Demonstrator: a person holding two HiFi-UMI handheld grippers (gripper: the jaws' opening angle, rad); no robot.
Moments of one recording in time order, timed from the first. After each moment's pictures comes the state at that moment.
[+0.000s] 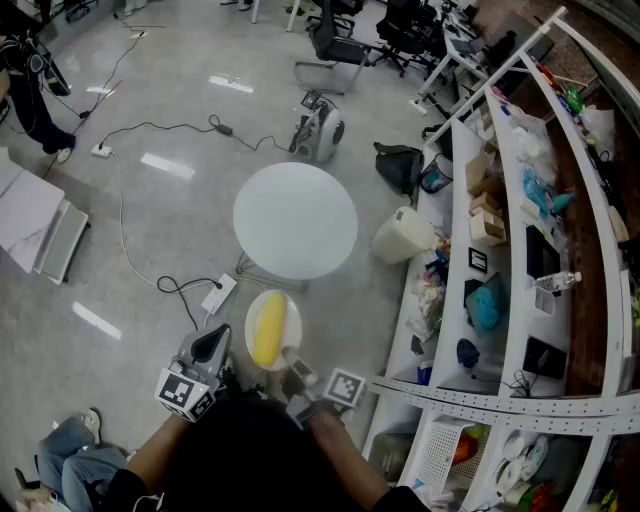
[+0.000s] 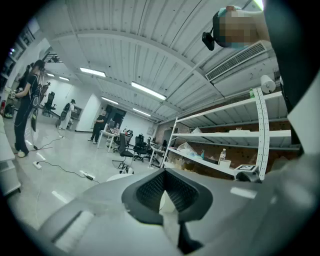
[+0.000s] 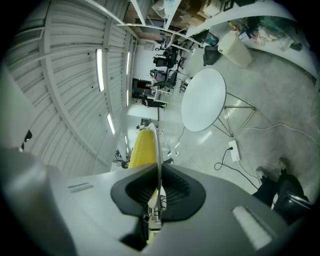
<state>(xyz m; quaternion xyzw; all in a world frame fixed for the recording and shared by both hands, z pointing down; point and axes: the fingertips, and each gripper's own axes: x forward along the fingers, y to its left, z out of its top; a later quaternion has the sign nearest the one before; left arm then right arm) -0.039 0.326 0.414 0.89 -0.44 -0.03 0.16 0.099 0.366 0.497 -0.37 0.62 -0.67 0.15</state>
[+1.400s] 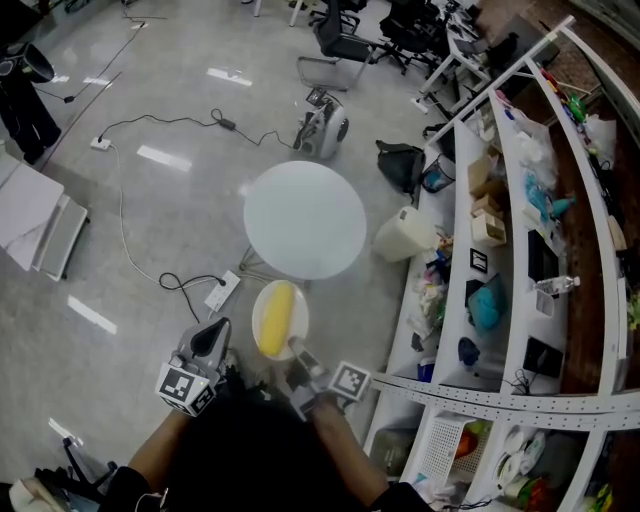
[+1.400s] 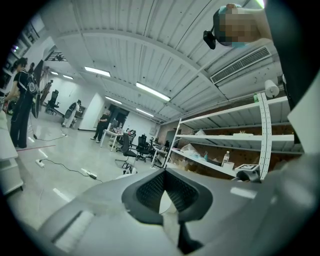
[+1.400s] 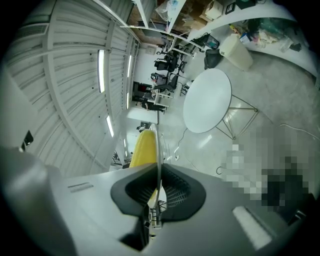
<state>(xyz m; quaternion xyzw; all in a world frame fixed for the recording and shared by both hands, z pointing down) -0.095 0.307 0.418 0.88 -0.45 -0.03 0.17 0.068 0.342 0.501 -0.41 0.62 -0.65 0.14</state>
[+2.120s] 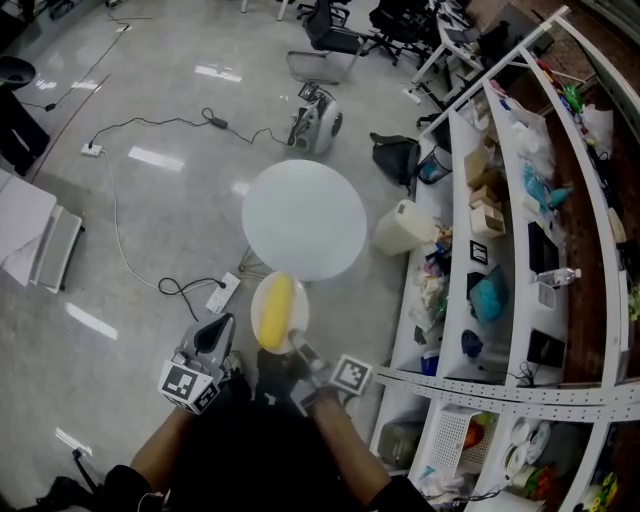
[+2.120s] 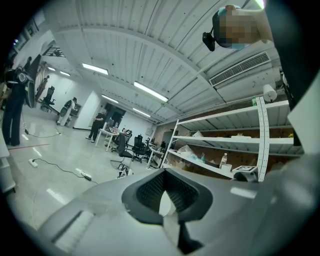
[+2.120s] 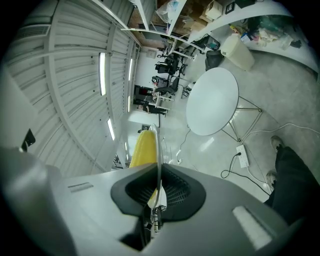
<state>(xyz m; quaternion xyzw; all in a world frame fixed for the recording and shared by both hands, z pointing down) -0.100 0.272 0.415 0.89 -0.42 -0.04 0.16 0.046 0.306 0.495 -0.41 0.62 -0.64 0.16</state>
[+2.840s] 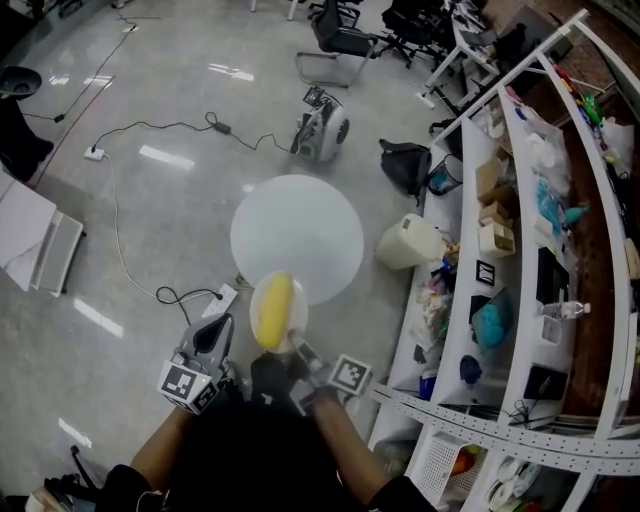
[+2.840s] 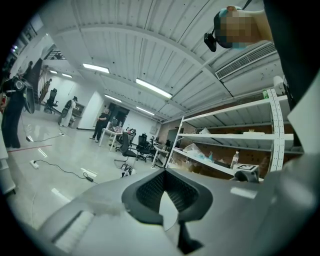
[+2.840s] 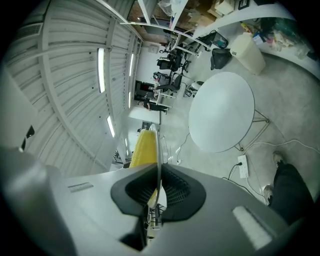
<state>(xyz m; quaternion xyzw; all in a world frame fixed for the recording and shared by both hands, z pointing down) -0.046 0.187 0.418 0.87 -0.45 -0.02 0.18 0.107 0.218 0.504 -0.41 0.63 -0.65 0.13</state>
